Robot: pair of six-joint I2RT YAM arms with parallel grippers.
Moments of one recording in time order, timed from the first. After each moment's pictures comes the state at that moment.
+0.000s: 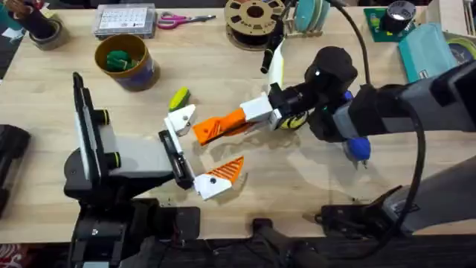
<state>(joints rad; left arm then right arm) 0.00 0.01 0.01 -0.12 1.13 0.07 0.50 1.76 0.56 1.21 -1.41 1.45</state>
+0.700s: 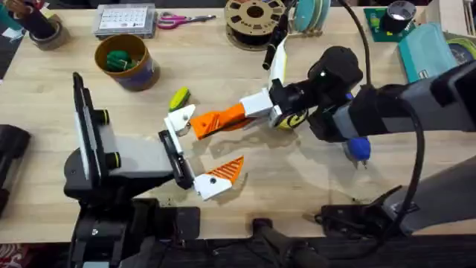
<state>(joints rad) 0.00 0.01 0.01 -0.12 1.13 0.07 0.50 1.76 0.56 1.31 -1.37 1.53</state>
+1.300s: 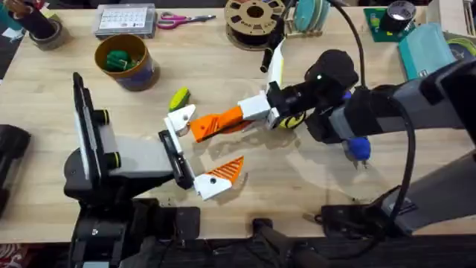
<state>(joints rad) 0.00 0.01 0.01 -0.12 1.13 0.07 0.52 1.79 0.56 1.34 -1.36 1.54</state>
